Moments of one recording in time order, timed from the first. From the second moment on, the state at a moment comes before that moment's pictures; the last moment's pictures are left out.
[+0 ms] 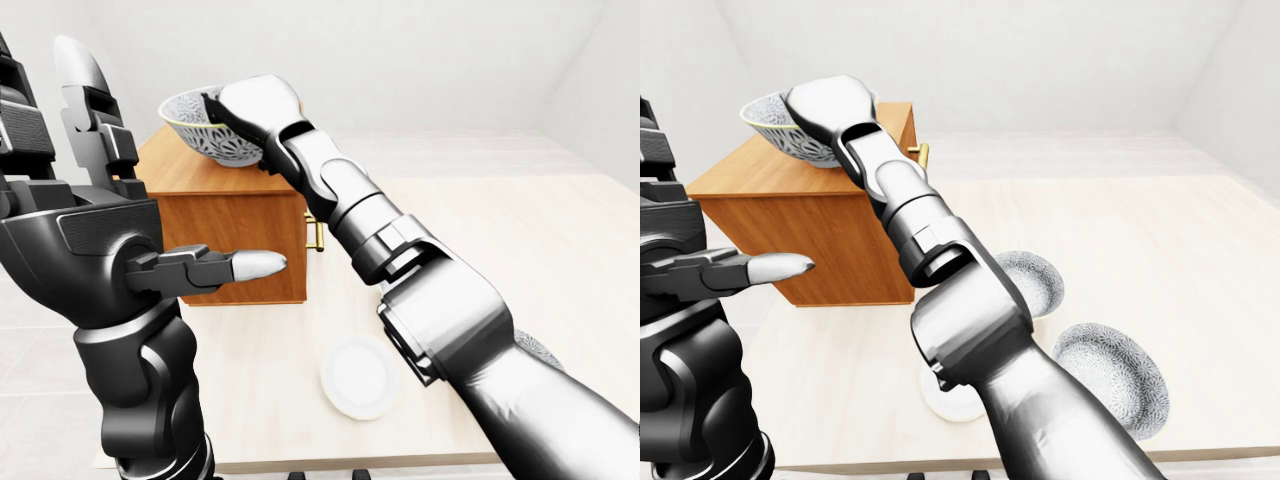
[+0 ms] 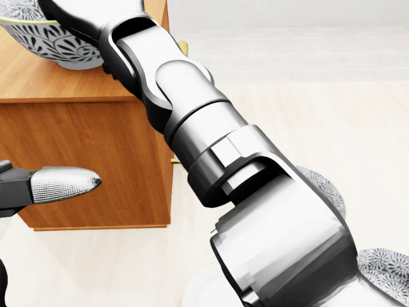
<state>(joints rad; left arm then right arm) -0.30 0.08 0.10 -0.81 -0.10 0.09 0.13 -1.63 0.15 0.13 1.26 -1.22 -0.09 -0.09</state>
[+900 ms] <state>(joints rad) -0.31 0.07 0.11 -0.81 -0.11 0.09 0.13 -1.52 0.06 0.07 1.02 -1.15 -0.09 -0.02</state>
